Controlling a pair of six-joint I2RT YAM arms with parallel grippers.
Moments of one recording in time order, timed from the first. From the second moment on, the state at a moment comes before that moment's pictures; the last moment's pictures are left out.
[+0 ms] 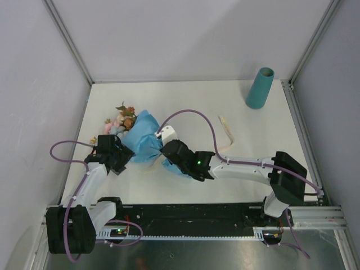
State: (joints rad) left arm 0.02 1.00 0.54 -0.55 0.01 -0.90; right arm 1.22 1.68 1.21 -0.08 0.57 0.18
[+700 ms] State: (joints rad) left arm 0.02 0.83 0.54 -0.54 0.01 -0.89; right arm 1.18 1.60 1.04 0.07 0.26 0.18
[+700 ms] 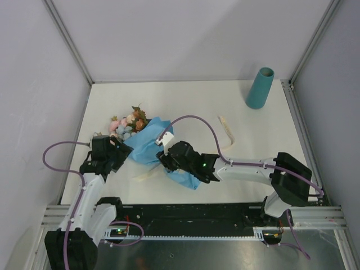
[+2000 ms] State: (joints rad) left arm 0.02 0.99 0.53 -0.53 0.07 -0.88; right arm 1.33 2.12 0.97 0.72 0.33 -0.87
